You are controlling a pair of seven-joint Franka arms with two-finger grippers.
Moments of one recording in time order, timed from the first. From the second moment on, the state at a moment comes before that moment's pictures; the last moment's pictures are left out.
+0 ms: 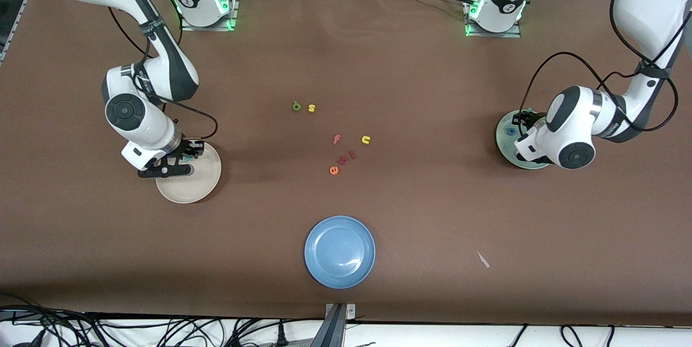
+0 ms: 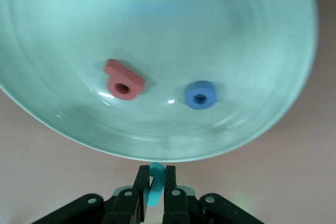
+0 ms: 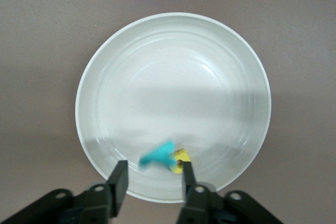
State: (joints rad) left arm 0.50 0.55 -0.51 -1.98 0.37 1.73 -0.16; right arm -0.07 0.39 0.24 -2.02 -0.28 2.31 0.23
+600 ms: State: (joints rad) left arm 0.52 0.53 -0.56 -1.90 0.37 1.70 -0.13; right arm -0.05 0.40 0.32 -2.03 -0.28 2.31 0.47
